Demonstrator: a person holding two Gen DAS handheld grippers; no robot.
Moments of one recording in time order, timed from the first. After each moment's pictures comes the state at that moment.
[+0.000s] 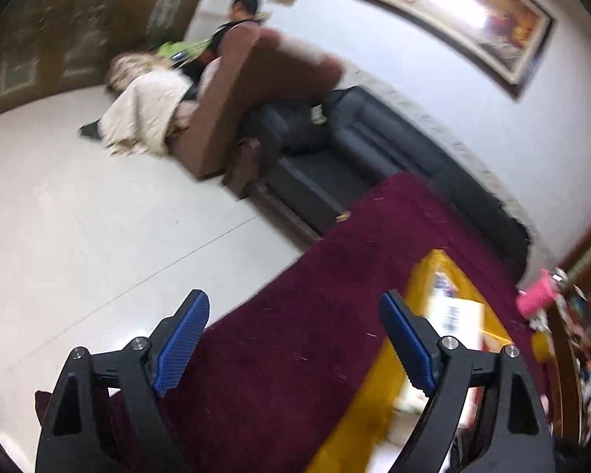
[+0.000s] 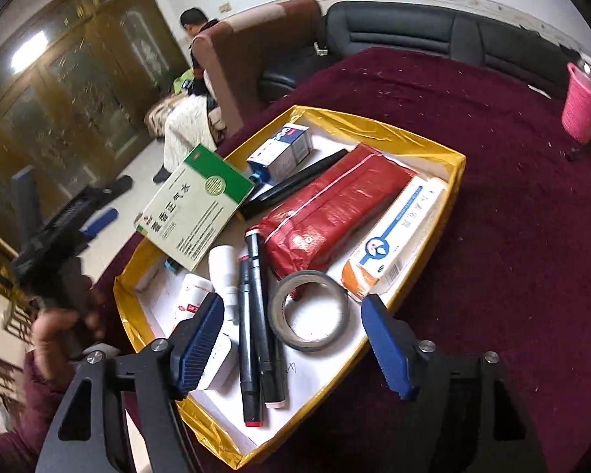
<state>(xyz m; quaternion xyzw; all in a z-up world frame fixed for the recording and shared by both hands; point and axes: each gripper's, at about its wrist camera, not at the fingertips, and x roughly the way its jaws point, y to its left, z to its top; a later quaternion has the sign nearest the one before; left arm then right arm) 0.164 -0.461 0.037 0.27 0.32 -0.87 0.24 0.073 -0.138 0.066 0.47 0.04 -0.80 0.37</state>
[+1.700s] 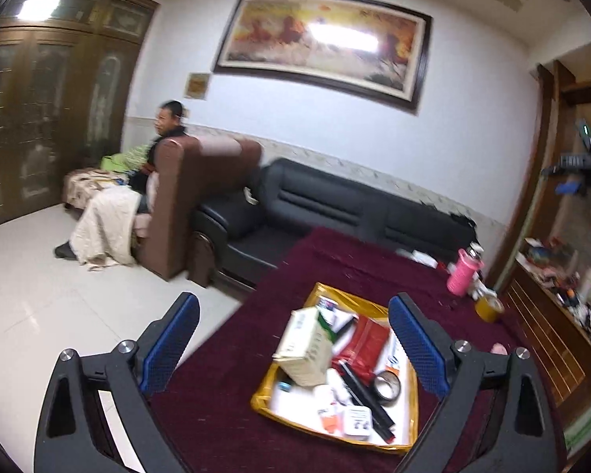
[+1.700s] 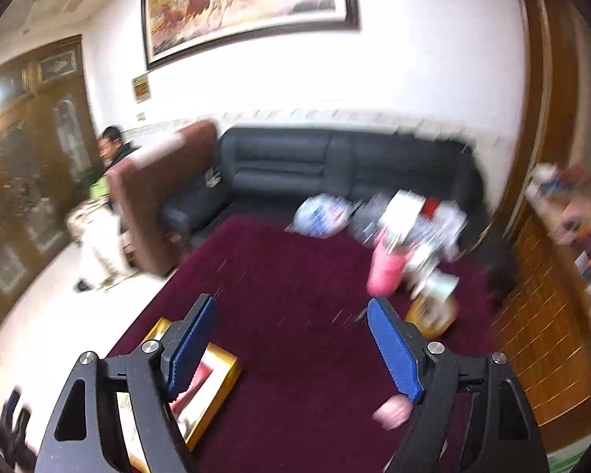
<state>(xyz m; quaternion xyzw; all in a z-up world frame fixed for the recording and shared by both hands) 0.321 -0.337 0.214 0.15 0.16 -0.96 0.17 -0.044 0.018 0.440 0.30 0.07 -0.93 0.20</state>
